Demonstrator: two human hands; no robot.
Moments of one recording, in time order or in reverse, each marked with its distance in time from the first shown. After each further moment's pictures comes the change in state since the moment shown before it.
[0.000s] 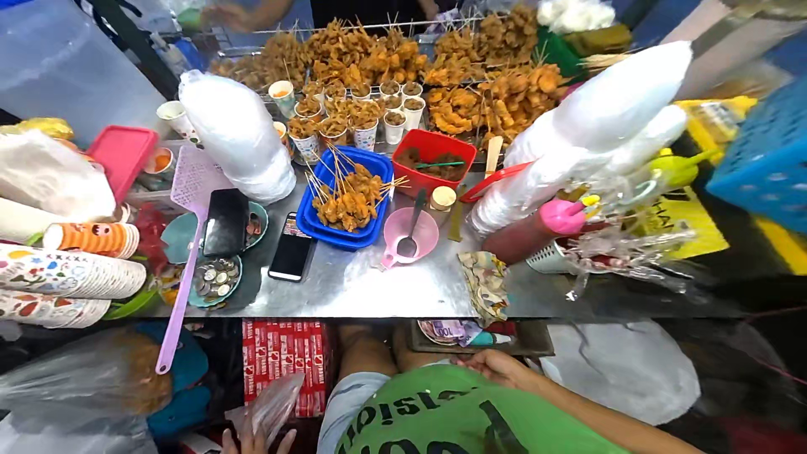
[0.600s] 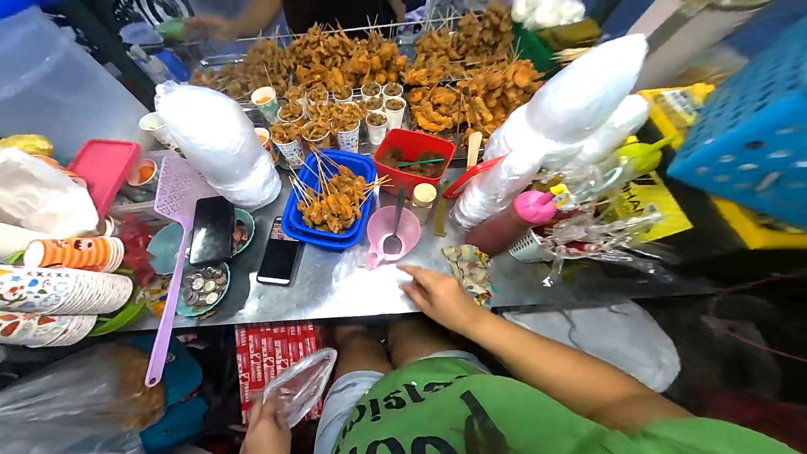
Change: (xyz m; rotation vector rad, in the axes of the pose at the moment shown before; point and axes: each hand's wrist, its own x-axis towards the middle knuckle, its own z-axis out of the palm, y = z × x) left_hand 0.004 0.073 -0.044 -0.321 0.260 0.027; right_hand -0.087 -0.097 0.094 -1.108 0.213 -1.587
